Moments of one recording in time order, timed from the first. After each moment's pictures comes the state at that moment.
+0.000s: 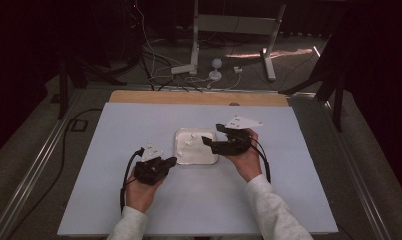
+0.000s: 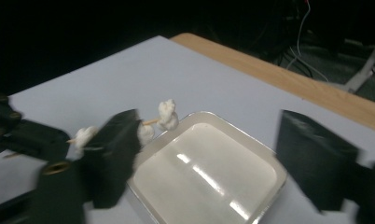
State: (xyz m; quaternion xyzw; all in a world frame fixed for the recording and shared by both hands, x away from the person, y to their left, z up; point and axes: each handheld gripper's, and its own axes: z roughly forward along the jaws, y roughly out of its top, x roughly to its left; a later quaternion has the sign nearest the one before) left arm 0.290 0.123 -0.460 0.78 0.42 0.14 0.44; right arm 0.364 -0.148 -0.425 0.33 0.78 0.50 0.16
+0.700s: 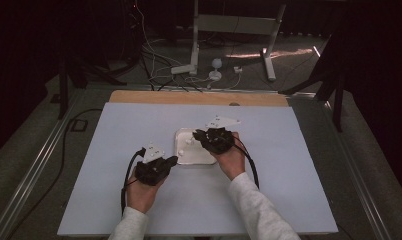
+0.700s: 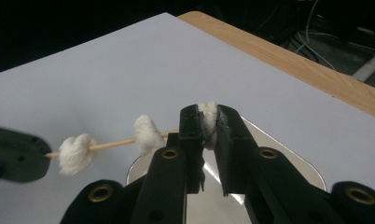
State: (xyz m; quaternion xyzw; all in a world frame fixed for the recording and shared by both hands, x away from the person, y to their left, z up) left arm 0.286 0.118 -0.454 0.78 0.41 0.16 0.44; right arm 0.375 -0.107 -0.437 0.32 0.81 0.46 0.17
